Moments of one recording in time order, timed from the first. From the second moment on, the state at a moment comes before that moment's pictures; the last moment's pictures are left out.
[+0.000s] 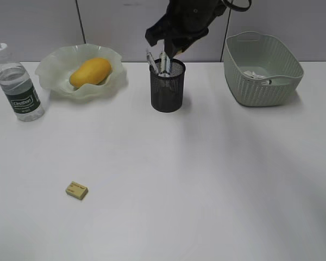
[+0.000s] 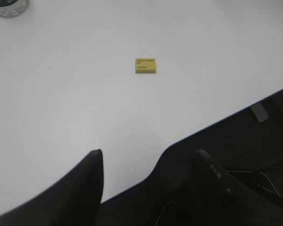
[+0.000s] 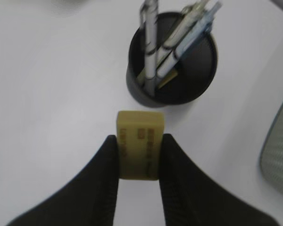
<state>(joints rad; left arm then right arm) -0.57 0.33 -0.53 0.02 1.06 -0.13 0.60 2.14 -1.99 -0.07 0.98 -0.04</state>
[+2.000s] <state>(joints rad) -0.57 0.33 -0.53 0.02 1.06 -0.13 0.54 2.11 -2.09 -0.02 1.21 -0.04</state>
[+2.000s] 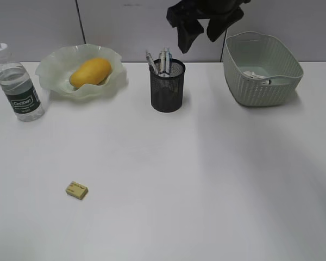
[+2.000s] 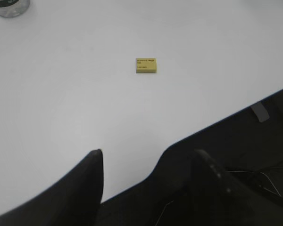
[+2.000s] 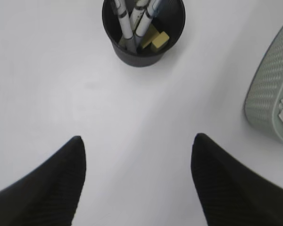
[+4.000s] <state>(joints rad) -0.57 0.34 -0.53 0.02 1.06 -0.13 0.54 0.33 -0.54 -0.07 1.11 0.08</state>
